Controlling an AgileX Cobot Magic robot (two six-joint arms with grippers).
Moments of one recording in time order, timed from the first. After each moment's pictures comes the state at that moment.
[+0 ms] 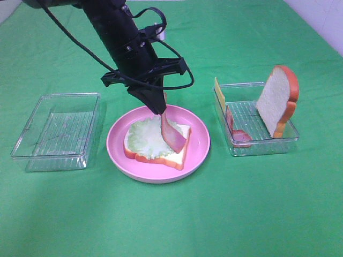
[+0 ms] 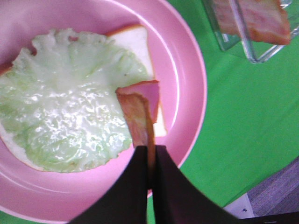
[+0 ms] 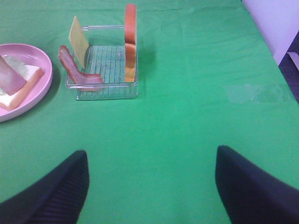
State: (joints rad) left arm -0.50 2.27 -1.95 -0.45 1.22 0.00; right arm -0.03 0.00 -0.51 0.08 1.07 -0.09
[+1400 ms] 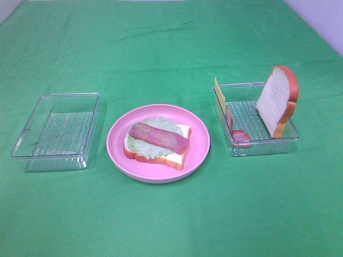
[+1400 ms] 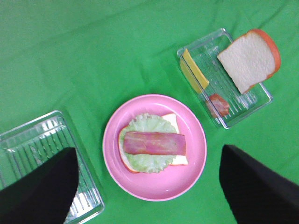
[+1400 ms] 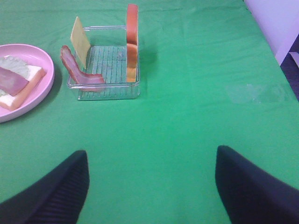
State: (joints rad) left arm -0.50 1.66 -1.95 -0.11 1.22 -0.13; right arm -0.03 0.00 -0.51 0.09 1.07 -0.09
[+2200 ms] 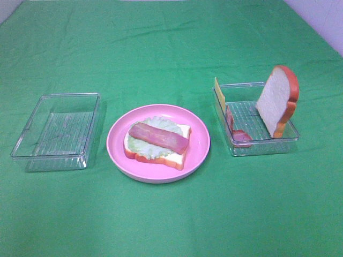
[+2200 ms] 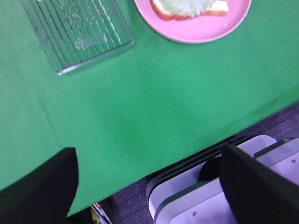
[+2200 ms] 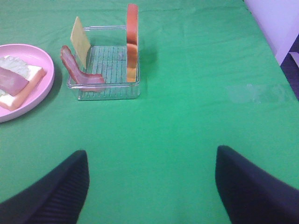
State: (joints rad) left arm -0.50 0.95 -1.04 -0.07 1.22 -0.12; right arm -0.03 0.00 -0.51 0.09 1.07 -0.09
